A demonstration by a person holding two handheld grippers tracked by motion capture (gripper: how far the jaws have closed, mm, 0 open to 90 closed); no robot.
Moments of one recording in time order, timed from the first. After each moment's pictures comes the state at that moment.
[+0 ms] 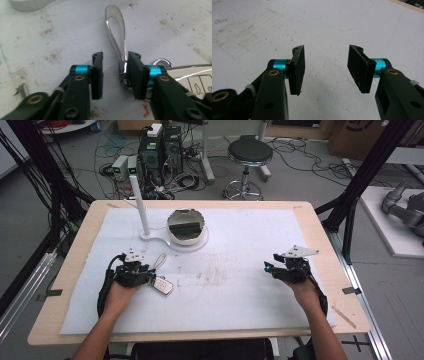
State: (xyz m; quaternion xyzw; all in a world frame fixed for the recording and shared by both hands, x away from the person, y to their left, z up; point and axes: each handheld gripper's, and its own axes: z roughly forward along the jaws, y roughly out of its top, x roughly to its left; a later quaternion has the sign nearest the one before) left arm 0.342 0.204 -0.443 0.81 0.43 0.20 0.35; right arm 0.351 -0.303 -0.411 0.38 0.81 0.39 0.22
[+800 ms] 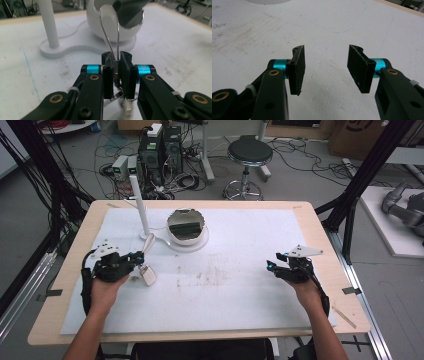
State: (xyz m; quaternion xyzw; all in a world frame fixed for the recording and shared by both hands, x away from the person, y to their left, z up) left arm 0.323 0.241 -0.387 0.71 0.43 0.21 0.51; right arm 0.349 -0.308 -0.408 0.39 0.80 0.40 0.23
